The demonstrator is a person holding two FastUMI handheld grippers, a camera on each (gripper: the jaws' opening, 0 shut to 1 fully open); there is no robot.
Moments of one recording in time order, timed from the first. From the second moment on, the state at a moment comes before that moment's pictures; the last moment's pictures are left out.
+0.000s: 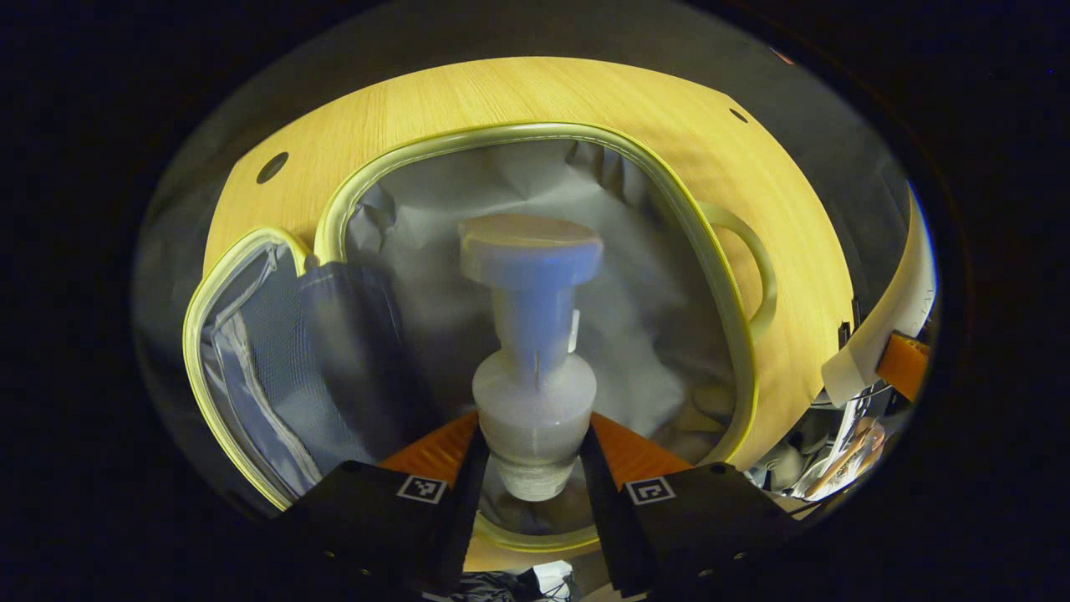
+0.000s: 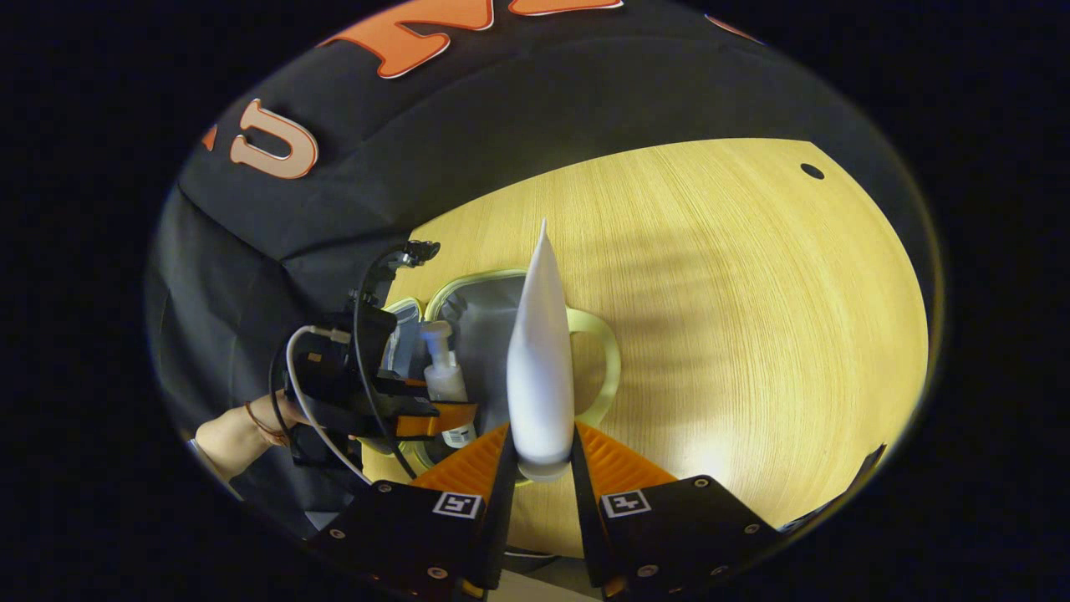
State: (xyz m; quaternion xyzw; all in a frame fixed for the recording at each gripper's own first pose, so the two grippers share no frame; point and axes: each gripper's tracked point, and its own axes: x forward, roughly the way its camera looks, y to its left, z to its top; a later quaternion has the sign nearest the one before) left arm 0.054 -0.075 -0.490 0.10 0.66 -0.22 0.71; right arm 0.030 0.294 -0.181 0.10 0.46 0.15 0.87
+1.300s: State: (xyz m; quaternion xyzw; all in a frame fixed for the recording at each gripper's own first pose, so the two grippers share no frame) left arm 0.066 0.089 -0.270 0.04 0.33 -0.09 0.94; right arm 0.032 0.385 -0.270 0.01 0.59 0.16 0.79
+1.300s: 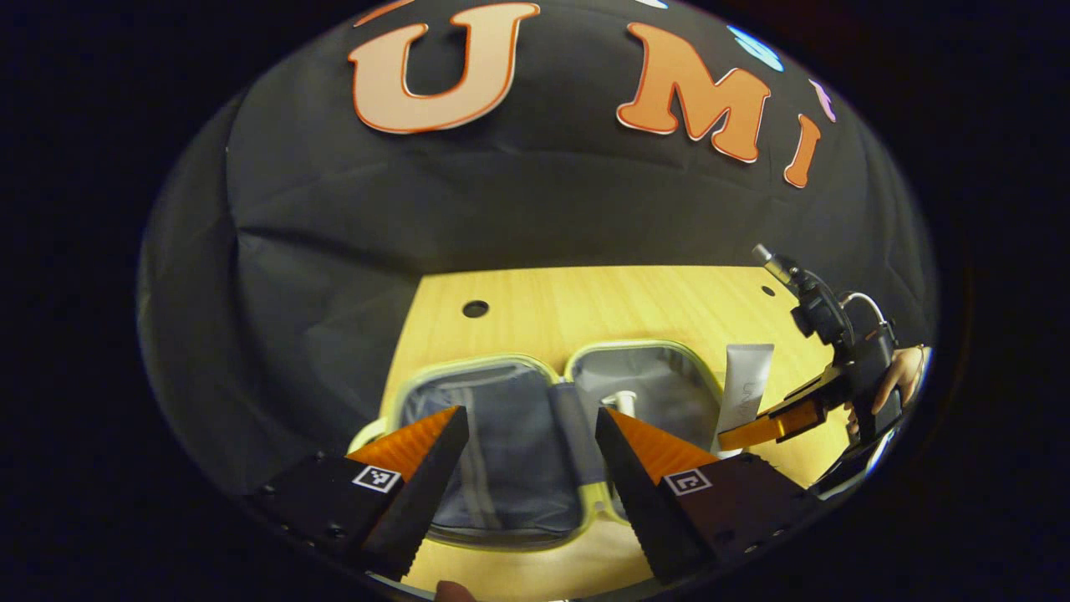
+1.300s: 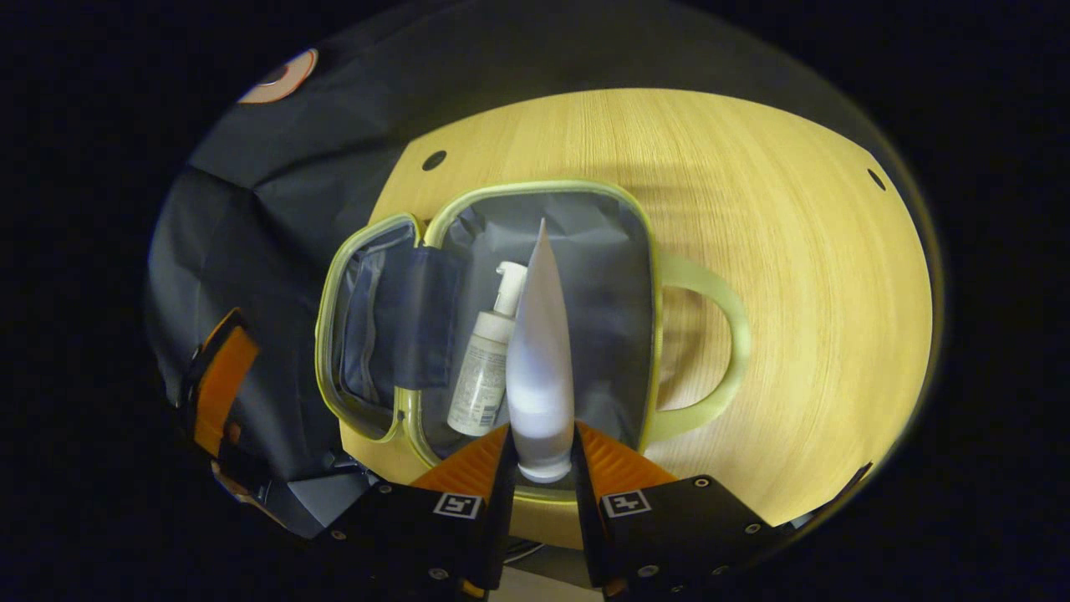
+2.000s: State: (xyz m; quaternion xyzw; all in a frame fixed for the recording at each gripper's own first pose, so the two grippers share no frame) left arm 0.030 0.165 -0.227 0.00 0.31 -0.05 0.95; right arm 0.060 0.400 -0.288 0.05 0.60 0.12 0.79
